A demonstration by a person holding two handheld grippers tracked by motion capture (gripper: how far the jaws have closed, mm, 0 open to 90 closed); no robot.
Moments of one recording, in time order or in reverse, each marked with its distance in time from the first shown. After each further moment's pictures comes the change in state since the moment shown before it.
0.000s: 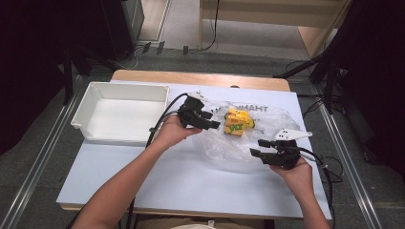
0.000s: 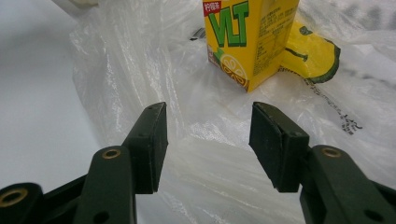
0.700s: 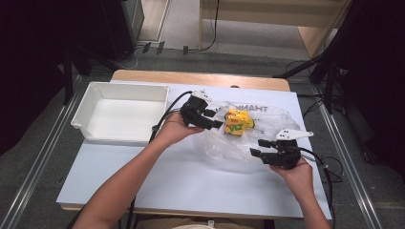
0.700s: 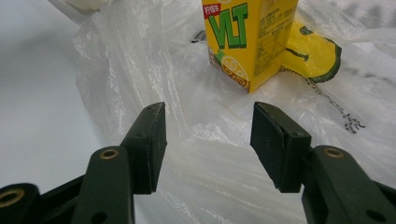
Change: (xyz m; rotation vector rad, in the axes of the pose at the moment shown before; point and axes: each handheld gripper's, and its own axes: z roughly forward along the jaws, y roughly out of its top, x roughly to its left) left arm -0.007 0.013 0.000 -0.002 -0.006 0.086; right arm -0.001 0.000 -0.001 -0.007 0.013 0.027
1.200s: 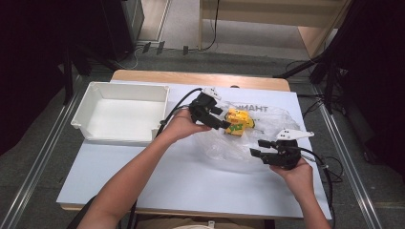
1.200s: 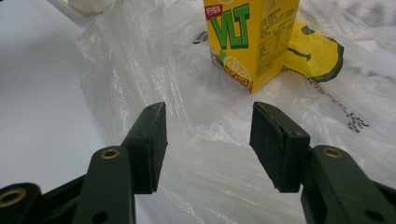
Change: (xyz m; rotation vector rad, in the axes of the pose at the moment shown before) left arm -0.001 0.019 0.018 0.061 -0.064 0.056; right arm 0.001 0.000 -0.001 -0.006 0.010 0.011
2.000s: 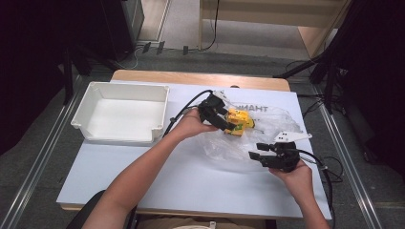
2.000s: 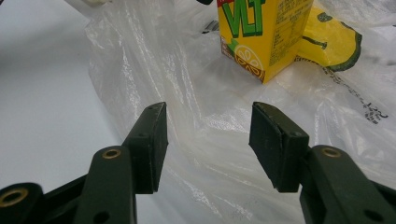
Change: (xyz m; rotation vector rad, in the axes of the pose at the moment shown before) left arm 0.014 0.003 0.039 0.032 0.011 0.041; right arm 0.005 -0.004 0.002 0.025 0.017 0.001
